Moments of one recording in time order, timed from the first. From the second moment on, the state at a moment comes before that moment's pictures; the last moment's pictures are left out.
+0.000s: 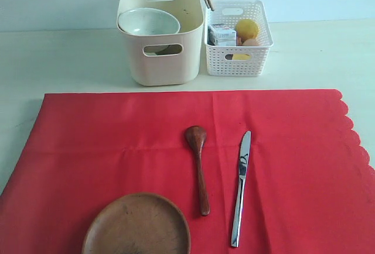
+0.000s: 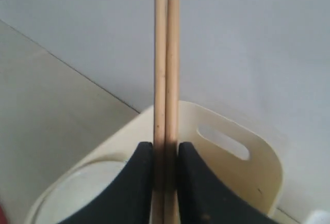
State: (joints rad) left arm 0.05 0.01 0.00 -0.01 0.19 0.05; right arm 0.29 2.14 -1.85 1.31 0.55 -1.34
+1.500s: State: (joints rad) left arm 0.05 0.01 0.00 -0.01 0.19 0.05; right arm 0.26 2.35 -1.93 1.73 0.71 -1.81
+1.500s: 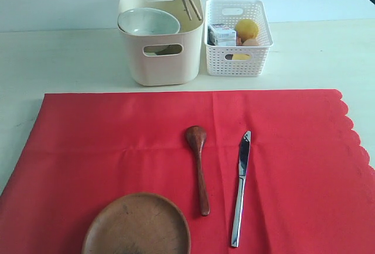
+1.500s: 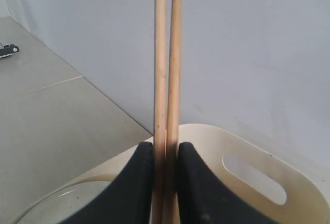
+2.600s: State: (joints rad) left arm 0.05 0.01 0.00 -0.01 0.19 0.05; right arm 0.26 1.68 -1.25 0.80 0.83 -0.82
